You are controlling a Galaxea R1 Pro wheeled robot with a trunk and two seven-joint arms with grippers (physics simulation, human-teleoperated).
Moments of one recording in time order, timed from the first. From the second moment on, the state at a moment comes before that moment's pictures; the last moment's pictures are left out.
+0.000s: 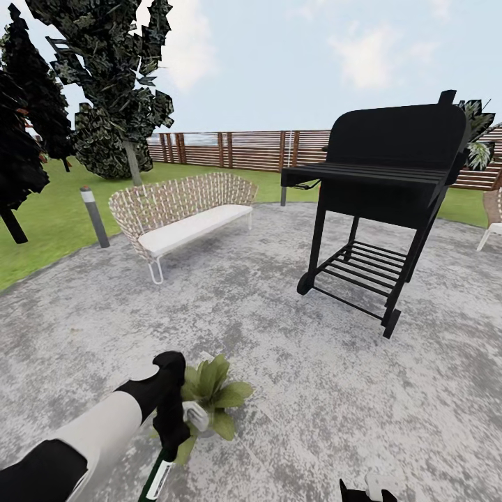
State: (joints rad) left arm -0.85 0.01 -0.46 -0.46 -1.10 0.99 -1.56; right arm -0.38 -0.05 -0.23 -0.12 0.13 -0.40 0.00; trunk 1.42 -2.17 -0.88
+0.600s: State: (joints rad) left arm -0.76 0.05 -0.46 -0.45 -1.09 0.99 -1.56; right arm -0.38 -0.05 -0.22 -0.12 0.13 -0.40 0.00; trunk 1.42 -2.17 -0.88
